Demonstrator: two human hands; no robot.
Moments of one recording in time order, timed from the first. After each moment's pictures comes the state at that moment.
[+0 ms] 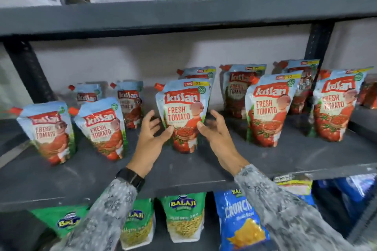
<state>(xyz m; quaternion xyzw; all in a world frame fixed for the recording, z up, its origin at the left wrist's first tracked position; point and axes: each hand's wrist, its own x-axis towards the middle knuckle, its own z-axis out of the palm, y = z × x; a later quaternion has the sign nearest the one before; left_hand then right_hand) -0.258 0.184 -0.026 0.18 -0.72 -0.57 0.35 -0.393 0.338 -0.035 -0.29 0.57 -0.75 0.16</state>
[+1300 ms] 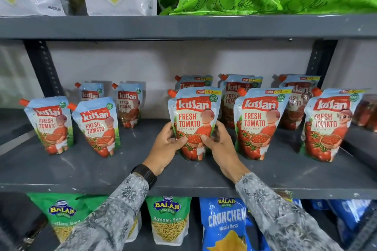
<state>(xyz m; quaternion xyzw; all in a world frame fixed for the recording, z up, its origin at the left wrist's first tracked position) -0.313 0.237 -0.043 0.13 -0.68 -0.65 0.32 -0.447 0.373 -0.056 -0.35 0.57 -0.73 0.17</state>
